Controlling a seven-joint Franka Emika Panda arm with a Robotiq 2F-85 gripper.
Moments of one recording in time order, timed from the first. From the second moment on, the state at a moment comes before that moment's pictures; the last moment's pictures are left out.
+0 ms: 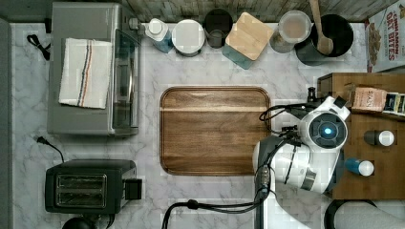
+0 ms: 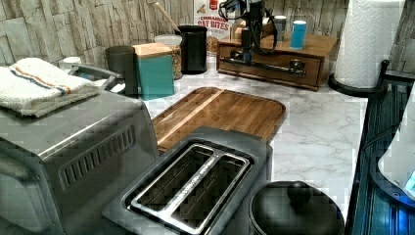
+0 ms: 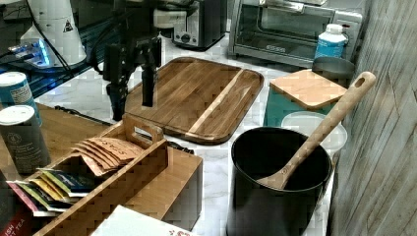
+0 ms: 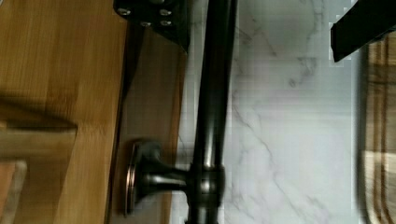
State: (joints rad) arm -0.20 0.18 -0.27 -2.25 -0.27 0.93 -1.11
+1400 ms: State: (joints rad) arm -0.21 0.25 -0.27 -2.26 -0.12 1.10 -0.99
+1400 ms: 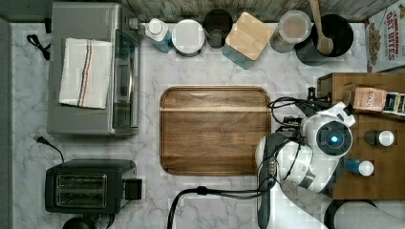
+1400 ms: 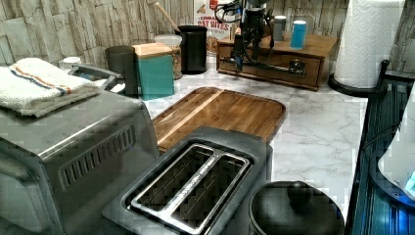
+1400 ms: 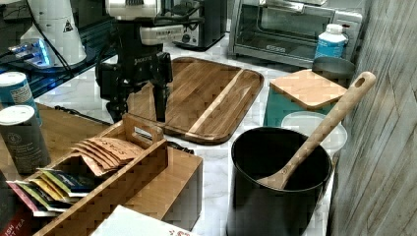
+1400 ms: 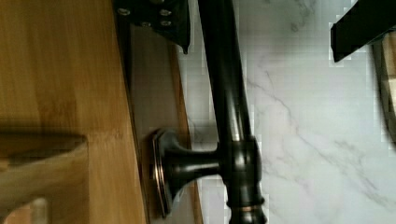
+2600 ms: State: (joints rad) arm -0.30 0.31 -0.19 -2.26 0.00 0.99 -1.22
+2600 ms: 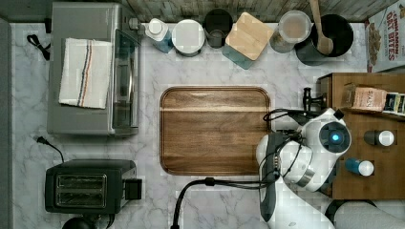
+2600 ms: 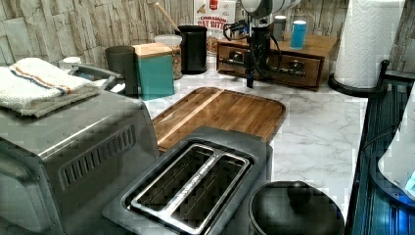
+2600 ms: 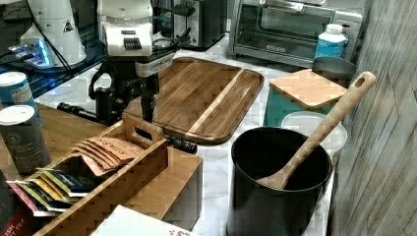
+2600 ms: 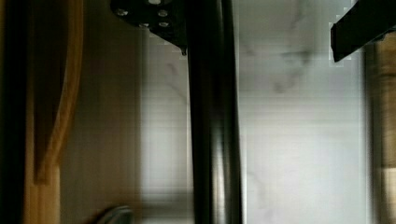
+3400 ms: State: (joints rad) arm -0.13 0.22 -0.19 -2.42 0.02 1.18 -0.87
